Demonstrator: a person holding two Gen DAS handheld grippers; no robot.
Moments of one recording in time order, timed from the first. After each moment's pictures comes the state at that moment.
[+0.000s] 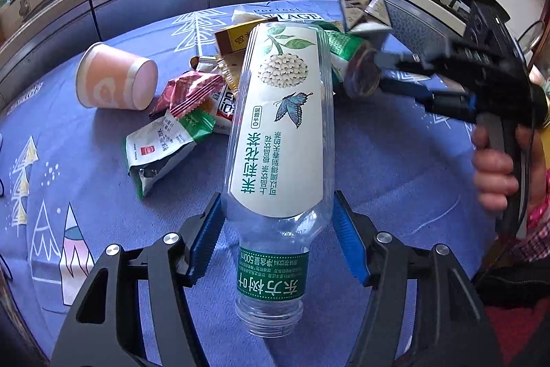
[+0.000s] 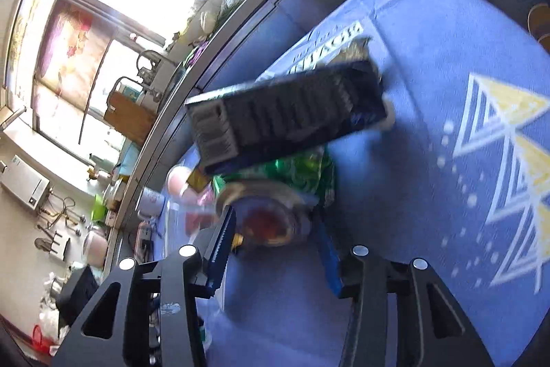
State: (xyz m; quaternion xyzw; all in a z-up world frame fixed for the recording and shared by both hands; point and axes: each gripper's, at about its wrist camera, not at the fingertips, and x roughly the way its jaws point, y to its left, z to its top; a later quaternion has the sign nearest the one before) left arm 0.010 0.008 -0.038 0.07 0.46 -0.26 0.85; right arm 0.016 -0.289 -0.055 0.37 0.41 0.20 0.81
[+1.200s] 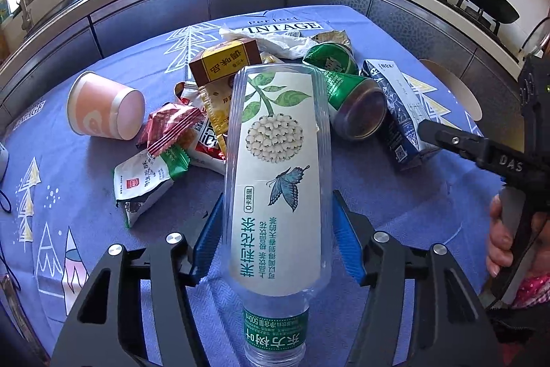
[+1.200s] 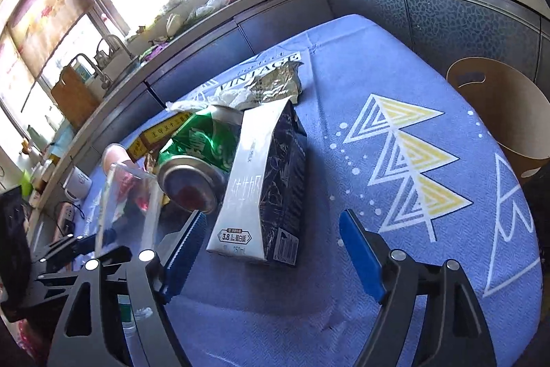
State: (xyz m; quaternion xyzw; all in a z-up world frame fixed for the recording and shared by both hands) left arm 0.019 -0.037 -0.028 0.10 0.45 -0.24 0.86; right arm -0.030 -0.297 -0.047 0.22 0.39 0.05 0.89
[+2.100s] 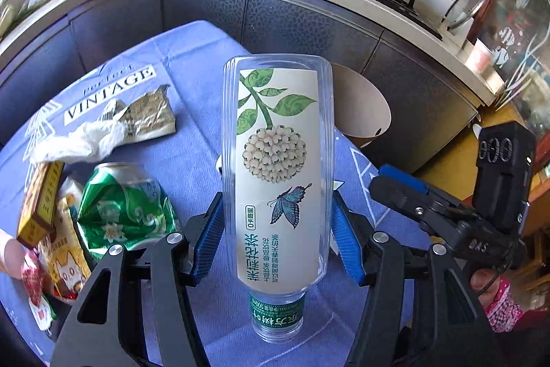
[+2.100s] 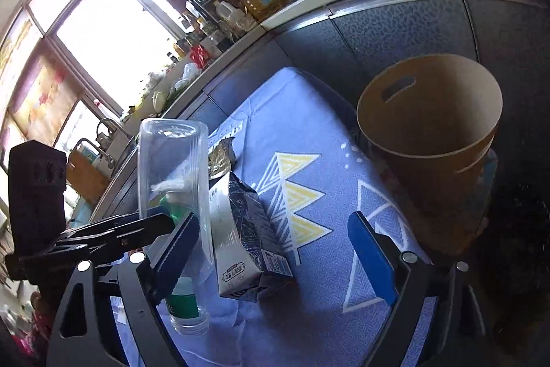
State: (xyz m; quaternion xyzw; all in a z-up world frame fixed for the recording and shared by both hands) left arm 0.043 -0.214 0.011 0.12 0.45 -0.41 0.78; right arm -0.088 -0.413 -0.038 0.33 0.28 0.02 0.90
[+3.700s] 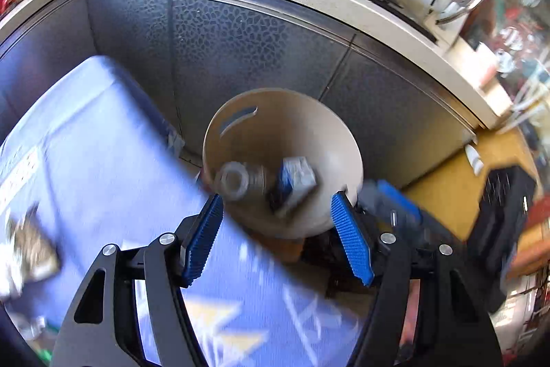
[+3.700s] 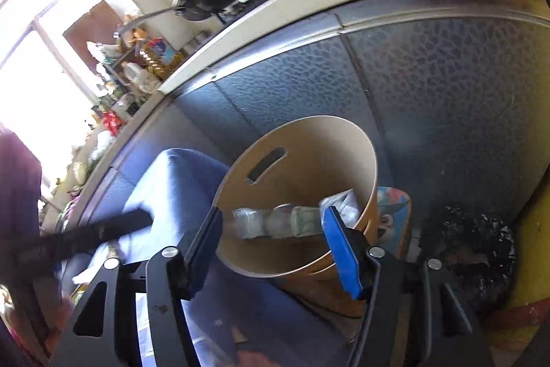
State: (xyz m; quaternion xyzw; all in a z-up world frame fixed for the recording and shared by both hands) left arm 0.078 -0.385 0.000 0.13 0.46 -0.48 0.74; right arm -0.094 -0.549 -0.056 0.37 0.24 -0.17 0.88
